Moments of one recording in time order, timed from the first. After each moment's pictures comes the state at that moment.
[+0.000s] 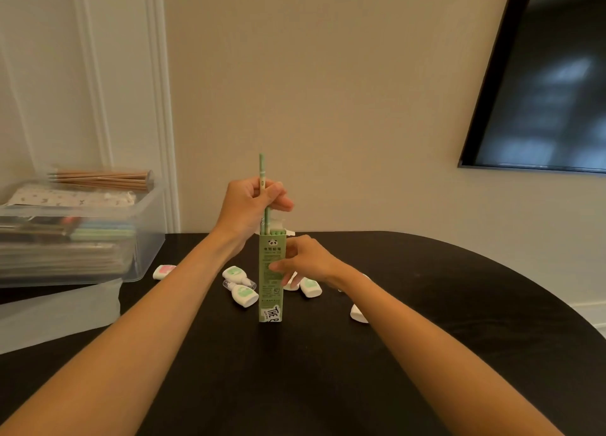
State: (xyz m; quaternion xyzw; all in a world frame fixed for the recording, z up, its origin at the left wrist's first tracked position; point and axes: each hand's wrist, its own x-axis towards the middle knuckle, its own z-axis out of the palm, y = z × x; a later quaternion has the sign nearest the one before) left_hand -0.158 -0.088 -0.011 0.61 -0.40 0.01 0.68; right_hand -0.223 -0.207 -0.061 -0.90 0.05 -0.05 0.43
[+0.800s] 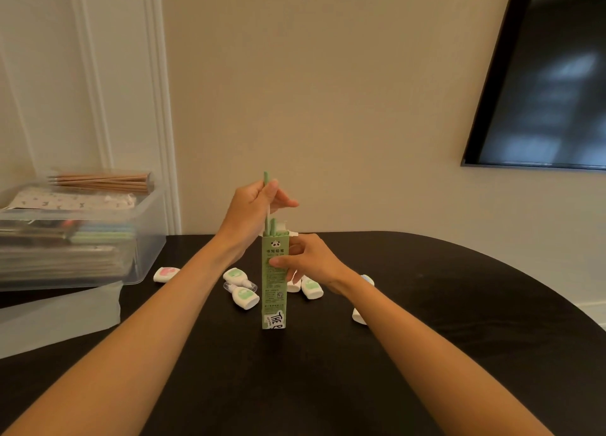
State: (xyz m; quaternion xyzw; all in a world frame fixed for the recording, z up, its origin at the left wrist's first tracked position) left_hand -0.162 -0.091 -0.014 0.64 -0.40 -0.01 0.66; right_hand -0.223 -0.212 -0.067 -0.86 0.04 -0.12 0.49
